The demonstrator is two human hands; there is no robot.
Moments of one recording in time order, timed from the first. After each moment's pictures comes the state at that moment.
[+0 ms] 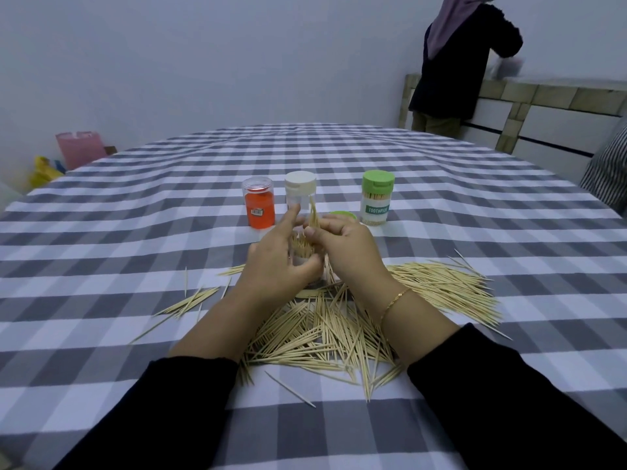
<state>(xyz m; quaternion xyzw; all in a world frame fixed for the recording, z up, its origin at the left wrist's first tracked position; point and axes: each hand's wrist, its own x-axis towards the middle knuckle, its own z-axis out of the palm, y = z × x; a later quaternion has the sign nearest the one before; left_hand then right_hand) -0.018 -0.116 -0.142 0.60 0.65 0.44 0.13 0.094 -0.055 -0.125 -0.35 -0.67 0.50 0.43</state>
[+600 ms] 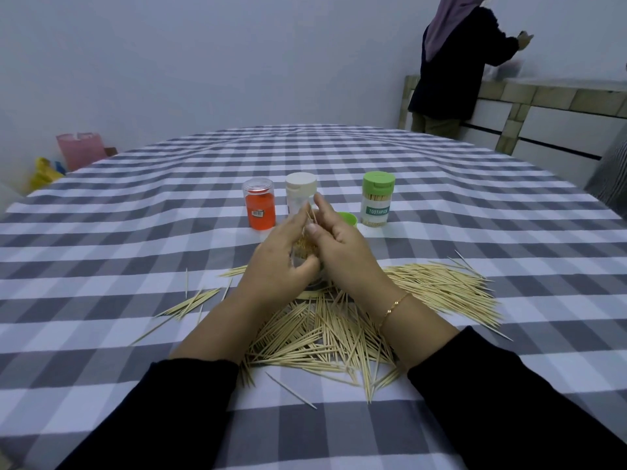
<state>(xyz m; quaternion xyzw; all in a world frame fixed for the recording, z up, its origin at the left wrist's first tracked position) -0.018 -0.115 -0.142 0.63 0.62 0.44 0.12 0.095 -0.061 -0.125 -0.29 -0.71 0.50 0.40</state>
